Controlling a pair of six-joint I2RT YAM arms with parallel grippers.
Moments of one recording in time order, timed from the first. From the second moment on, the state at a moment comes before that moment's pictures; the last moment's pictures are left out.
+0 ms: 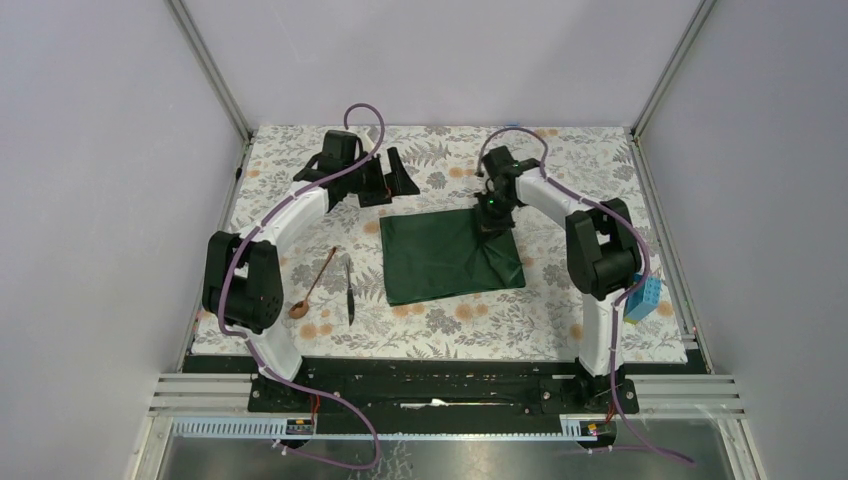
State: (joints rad) left arm -0.28 1.73 1.34 -0.31 0.50 -0.53; right arm 0.37 2.05 1.56 -0.84 -0.17 0.25
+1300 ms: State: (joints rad) left arm -0.23 1.73 1.34 -0.31 0.49 -0.53; right arm 0.61 2.20 1.68 -0.61 -0.44 0.59
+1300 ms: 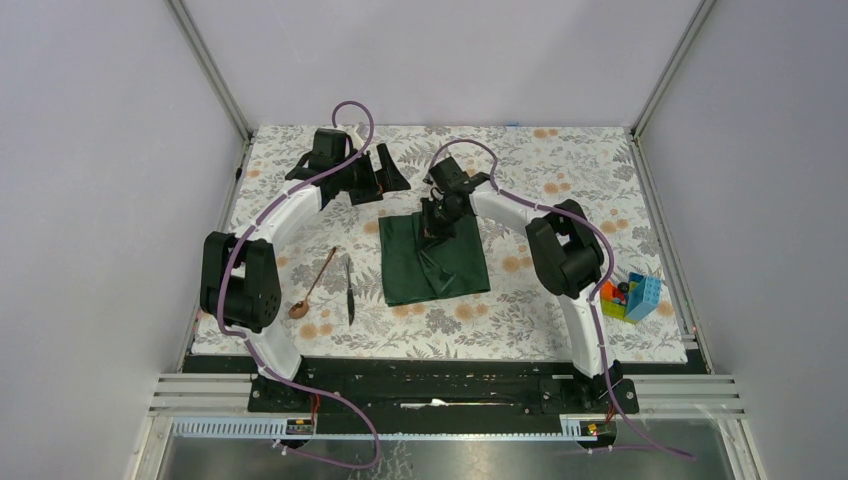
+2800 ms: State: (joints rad) left arm -0.22 1.73 1.34 -0.31 0.50 -0.53; right arm 0.64 2.19 1.72 -0.62 -0.44 0.58
